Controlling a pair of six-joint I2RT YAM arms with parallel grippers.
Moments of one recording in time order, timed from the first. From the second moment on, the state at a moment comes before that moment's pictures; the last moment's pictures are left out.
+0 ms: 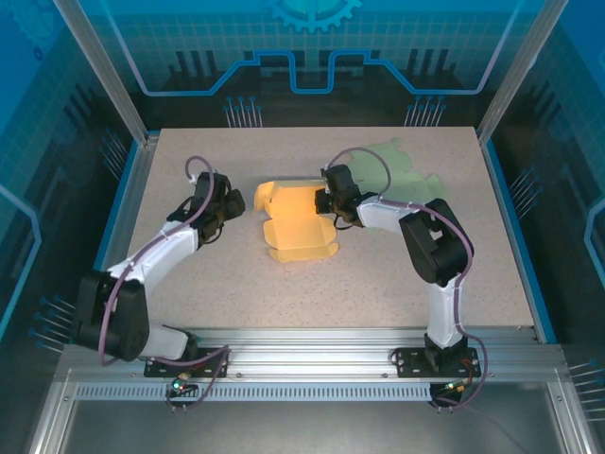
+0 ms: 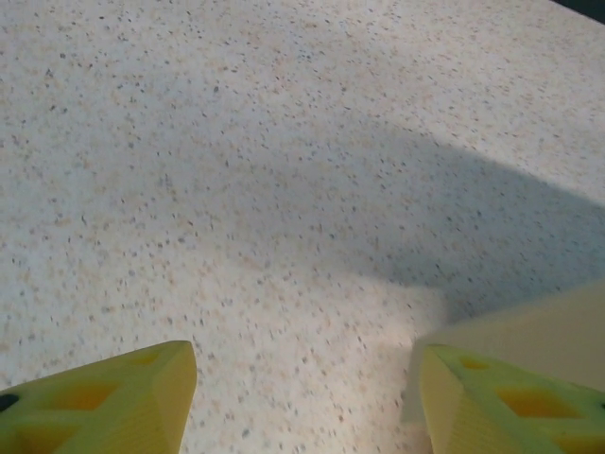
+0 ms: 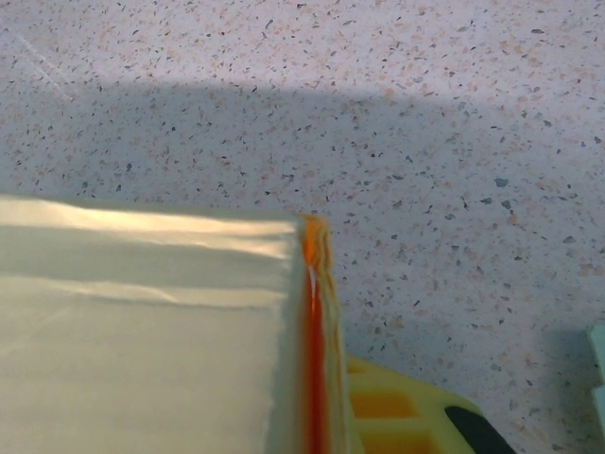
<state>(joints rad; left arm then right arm) -0.21 1.42 0.91 -0.27 -0.22 -0.54 0.52 2.03 1.29 -0.01 0.05 0.38</state>
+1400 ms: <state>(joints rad) -0.29 1.69 1.12 -0.21 0.11 -0.24 0.52 2.05 1.32 -0.02 0.06 0.38</state>
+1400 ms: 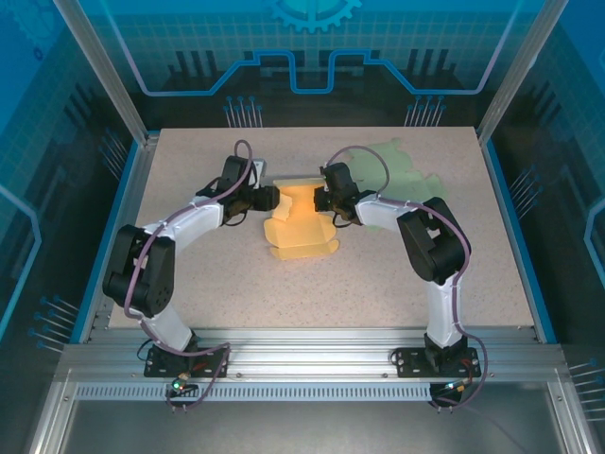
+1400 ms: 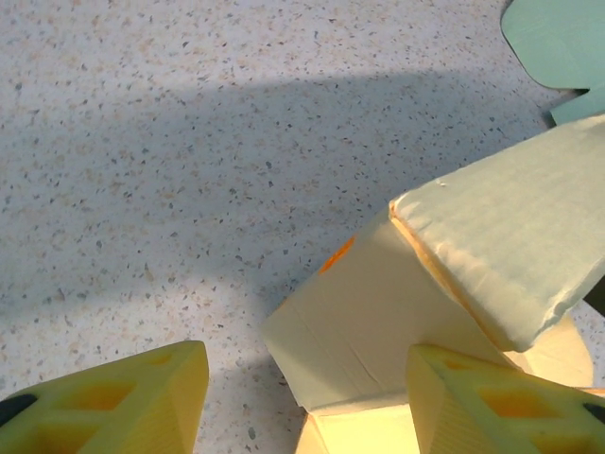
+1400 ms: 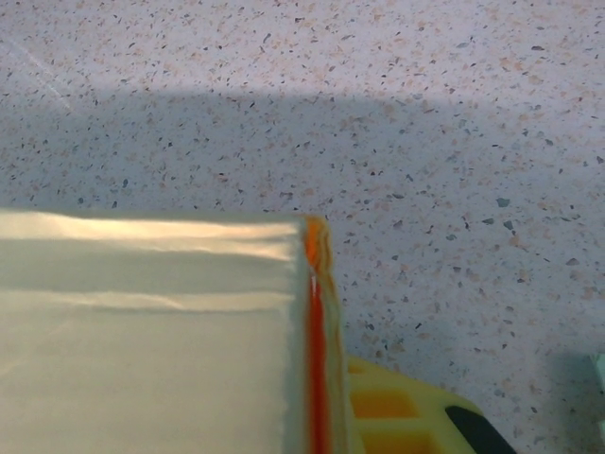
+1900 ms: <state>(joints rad) -0.29 1.70 1.11 -0.22 0.14 -0.07 0.52 2.05 1.32 -0.02 0.07 0.38</state>
